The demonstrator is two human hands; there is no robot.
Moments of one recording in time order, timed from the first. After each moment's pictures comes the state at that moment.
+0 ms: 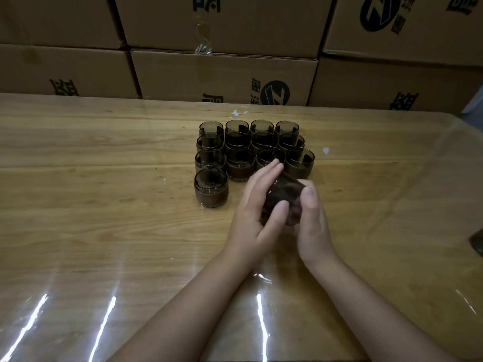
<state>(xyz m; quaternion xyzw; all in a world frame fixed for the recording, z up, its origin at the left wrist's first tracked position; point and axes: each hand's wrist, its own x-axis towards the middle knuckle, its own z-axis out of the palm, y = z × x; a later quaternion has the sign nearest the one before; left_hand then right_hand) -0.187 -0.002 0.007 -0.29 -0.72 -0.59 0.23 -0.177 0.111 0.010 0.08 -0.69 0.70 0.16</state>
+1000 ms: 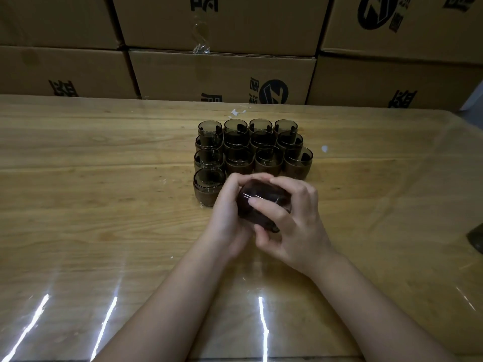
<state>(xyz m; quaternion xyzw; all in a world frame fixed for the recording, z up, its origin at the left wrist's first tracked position) -0.192 -0.019 0.033 -0.06 -0.43 -0.89 -0.16 -0.174 0.111 0.010 0.32 -0.82 0.20 0.43</state>
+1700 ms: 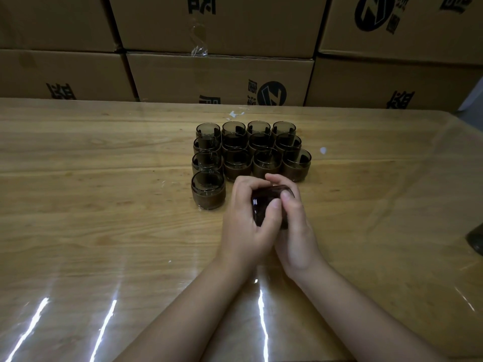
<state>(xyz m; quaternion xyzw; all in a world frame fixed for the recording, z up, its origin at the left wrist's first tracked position) -0.178 0.000 0.018 -0.21 -0.73 -0.58 0.29 -0.164 0.084 0.021 0.08 -0.58 0.81 0.08</state>
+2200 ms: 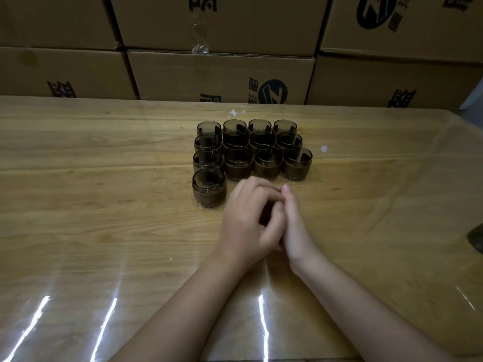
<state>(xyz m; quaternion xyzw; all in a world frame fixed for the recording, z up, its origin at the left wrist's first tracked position) -0.185 -0.003 0.016 -0.30 -0.75 -0.45 0.38 -0.166 0.087 0.022 -0.01 -0.65 0.75 -0.05</state>
